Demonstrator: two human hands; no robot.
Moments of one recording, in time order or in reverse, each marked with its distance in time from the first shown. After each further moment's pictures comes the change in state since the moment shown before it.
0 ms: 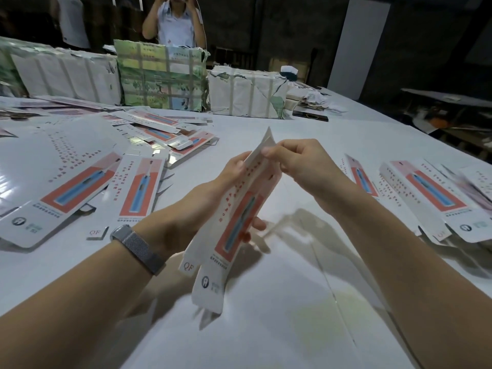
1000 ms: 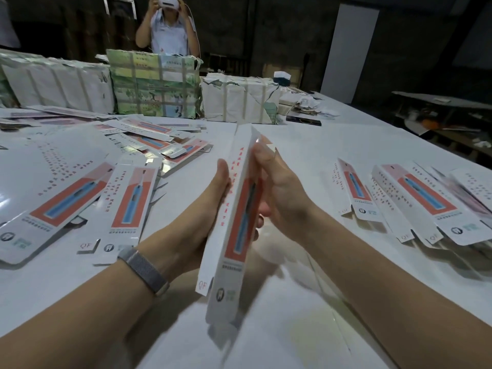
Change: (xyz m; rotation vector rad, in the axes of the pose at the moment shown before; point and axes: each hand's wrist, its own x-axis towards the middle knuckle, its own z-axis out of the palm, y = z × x) left_hand -0.016 -0.018 -0.001 -0.290 0.135 -0.312; right_hand -0.019 -0.001 0.040 0.559 -0.135 0.035
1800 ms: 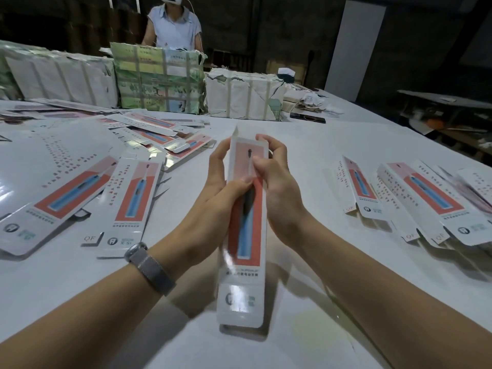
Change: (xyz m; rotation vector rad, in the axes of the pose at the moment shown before) left_hand 0.008 -0.006 0.004 0.295 0.169 0.497; right_hand -0.004 0.011 0.010 -0.083 0.078 -0.181
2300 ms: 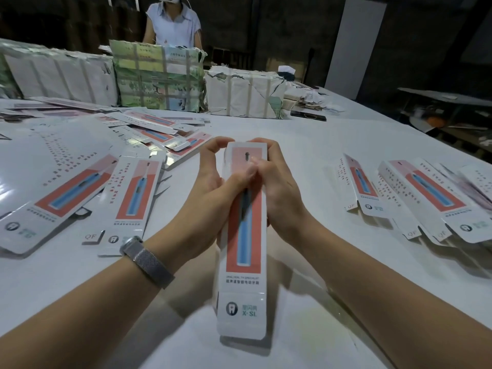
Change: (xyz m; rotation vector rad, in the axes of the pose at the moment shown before) left_hand 0.005 0.000 -0.005 -0.111 0.024 -0.034; right_hand -0.005 -0.001 0.003 -0.057 -0.044 -0.062
